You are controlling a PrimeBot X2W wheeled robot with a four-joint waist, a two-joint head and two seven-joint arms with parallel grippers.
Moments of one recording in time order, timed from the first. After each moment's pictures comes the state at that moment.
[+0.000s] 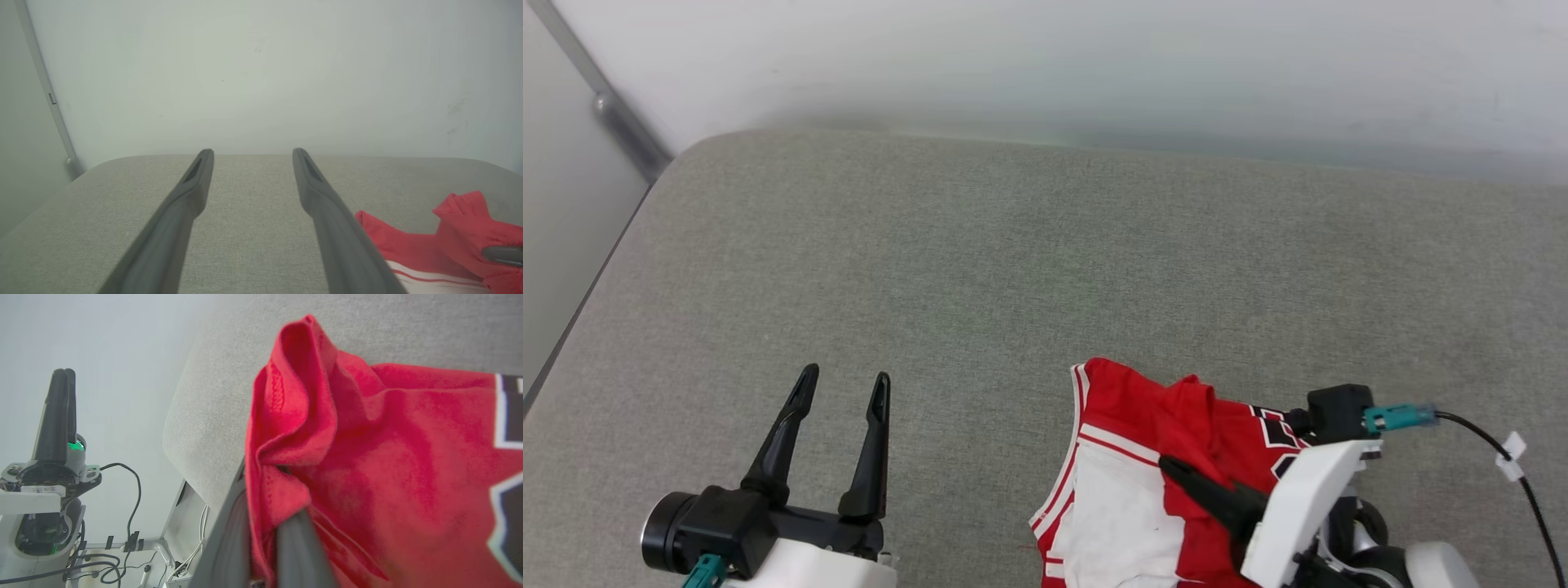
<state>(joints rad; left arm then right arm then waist) 0.07 0.12 -0.07 -0.14 -0.18 -0.13 -0.26 -0.05 -0.05 0.17 -0.05 0.79 0.13 0.69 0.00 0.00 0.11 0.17</state>
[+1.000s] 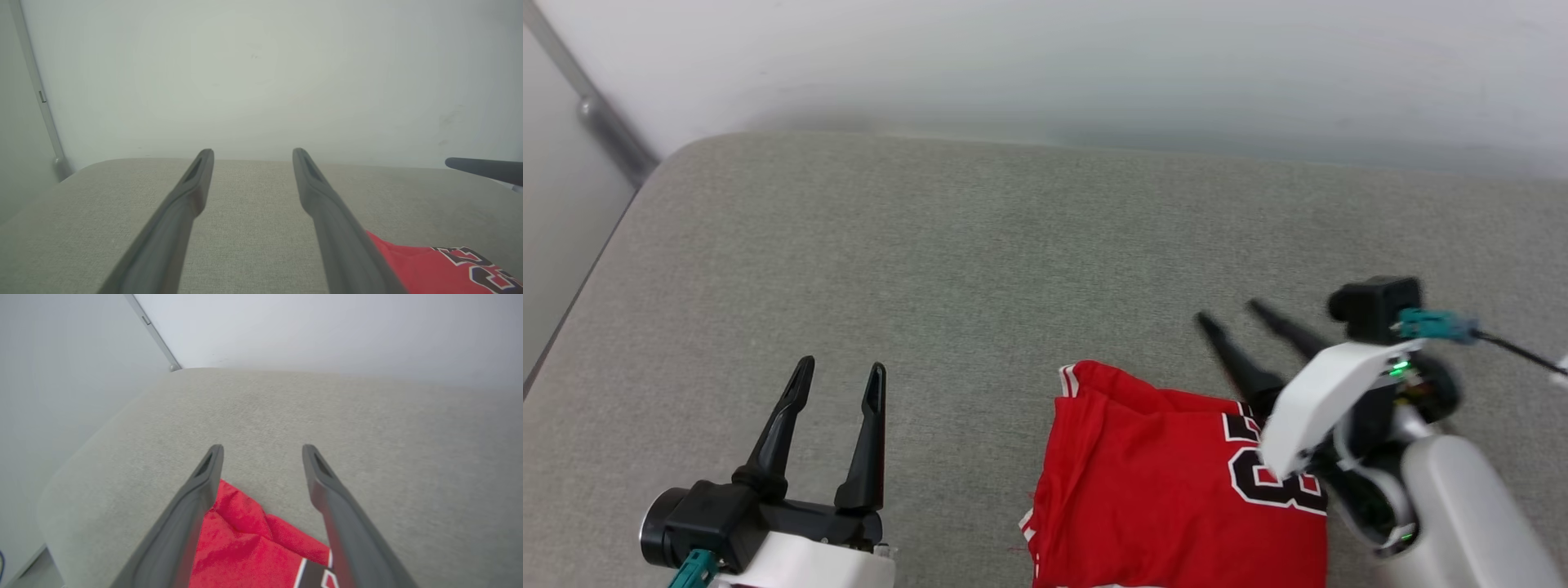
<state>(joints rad) 0.06 0.11 -0.06 -0.14 -0.21 -0.13 -0.26 -0.30 -0.09 0.22 0.12 0.51 0.13 0.38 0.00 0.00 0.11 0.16</state>
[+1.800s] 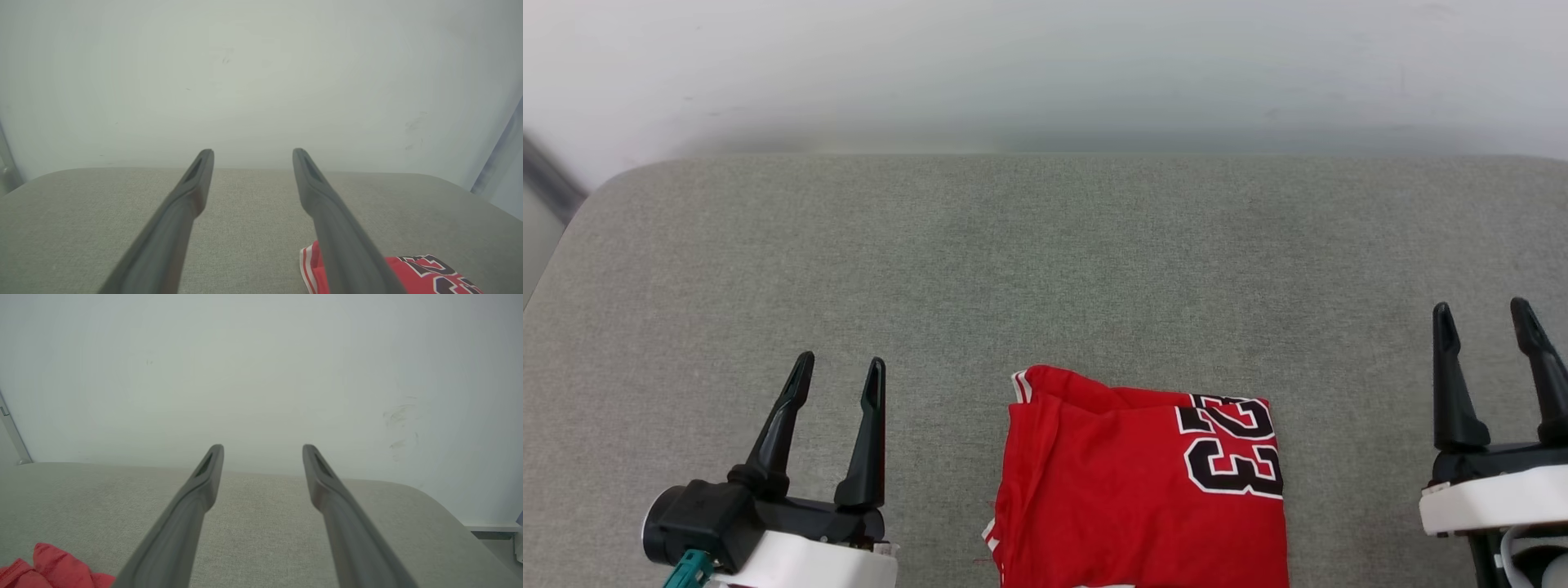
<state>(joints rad) 0.06 0.10 -0.06 -0.15 -0.24 -0.13 -0.26 -0.03 -0.13 -0.12 -0.14 0.14 0.13 -0.14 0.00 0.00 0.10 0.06</state>
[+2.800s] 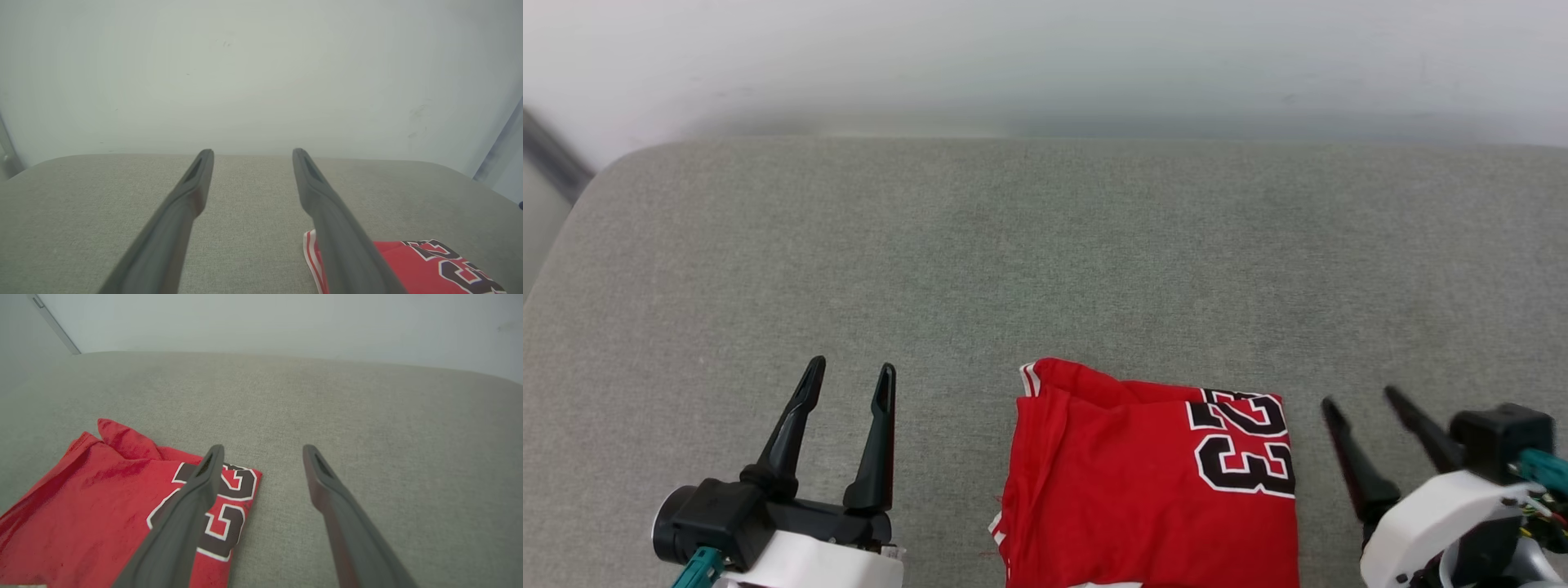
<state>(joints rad) 0.06 0.11 -0.08 -0.14 -0.24 -0.13 -0.26 0.05 -0.15 0.01 -0.18 0.22 0.13 0.22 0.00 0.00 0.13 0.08</state>
